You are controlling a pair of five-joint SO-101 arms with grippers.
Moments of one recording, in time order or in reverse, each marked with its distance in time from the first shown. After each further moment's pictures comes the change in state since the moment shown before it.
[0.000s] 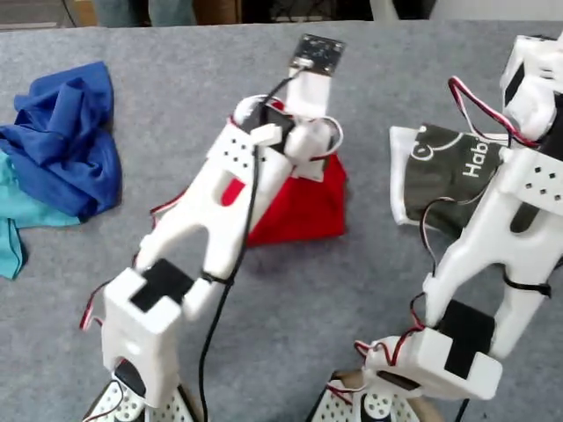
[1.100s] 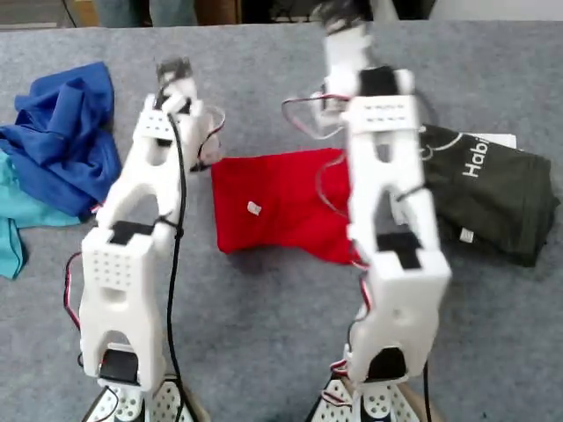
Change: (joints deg) left arm -28.7 19.2 9.5 -9.8 9.2; right arm -33.2 32.9 -0.1 8.4 5.5
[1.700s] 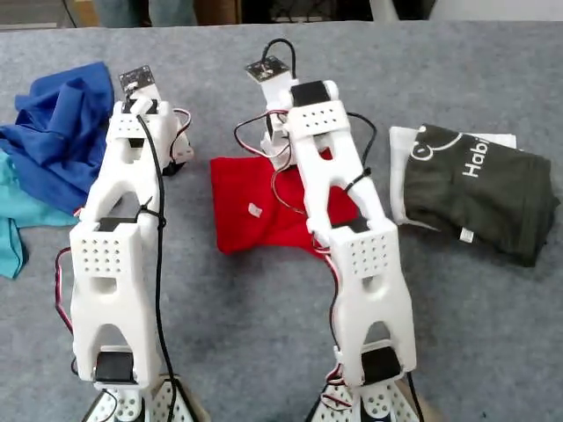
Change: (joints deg) left arm -6.4 6.2 -6.2 -0.7 0.3; right arm -8.1 19.2 -18.7 18.2 0.0
